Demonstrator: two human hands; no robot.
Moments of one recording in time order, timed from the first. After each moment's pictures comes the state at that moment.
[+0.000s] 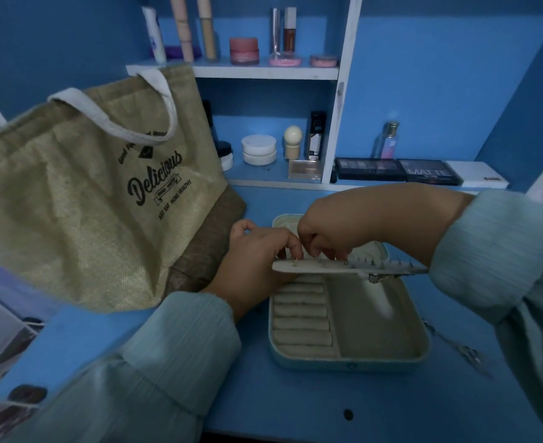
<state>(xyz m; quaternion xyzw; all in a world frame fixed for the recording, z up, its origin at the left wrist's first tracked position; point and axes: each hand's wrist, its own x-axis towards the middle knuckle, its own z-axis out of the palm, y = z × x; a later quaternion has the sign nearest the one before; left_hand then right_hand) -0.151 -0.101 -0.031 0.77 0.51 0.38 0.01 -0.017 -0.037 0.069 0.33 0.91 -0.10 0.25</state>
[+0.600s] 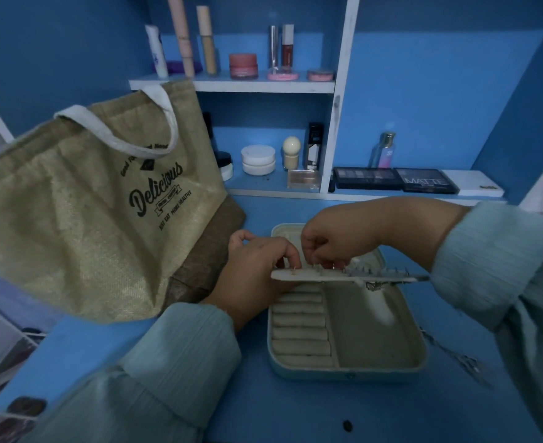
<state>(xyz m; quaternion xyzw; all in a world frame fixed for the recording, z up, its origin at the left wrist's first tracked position) -0.148 -0.103 -0.032 0.76 0.53 0.39 -0.01 -0.003 -0.028 0.064 0.32 0.91 -0.18 0.18</state>
